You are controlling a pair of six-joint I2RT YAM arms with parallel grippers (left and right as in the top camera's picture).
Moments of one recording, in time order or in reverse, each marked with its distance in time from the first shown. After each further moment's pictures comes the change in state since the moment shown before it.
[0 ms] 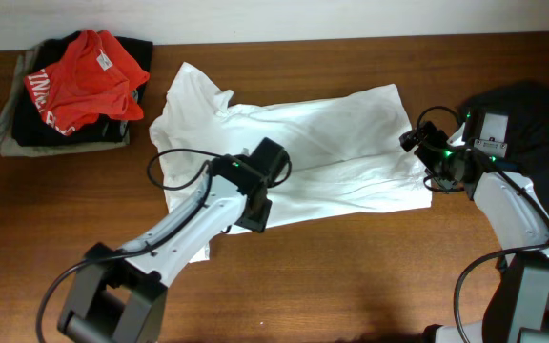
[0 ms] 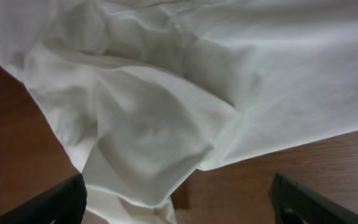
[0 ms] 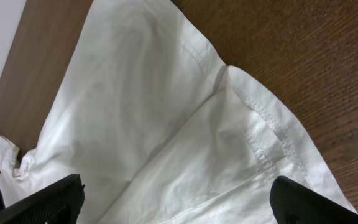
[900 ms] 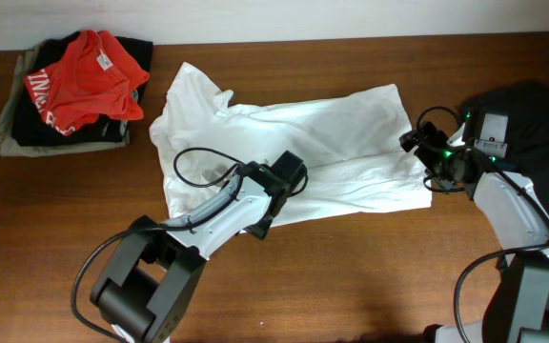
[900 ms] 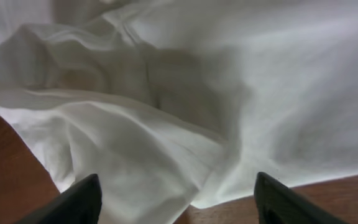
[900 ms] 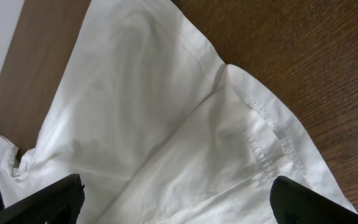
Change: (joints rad) left arm -0.065 0.149 -0.001 0.062 -0.100 0.081; right arm 0.000 0.000 0.000 -0.004 0.000 -0.001
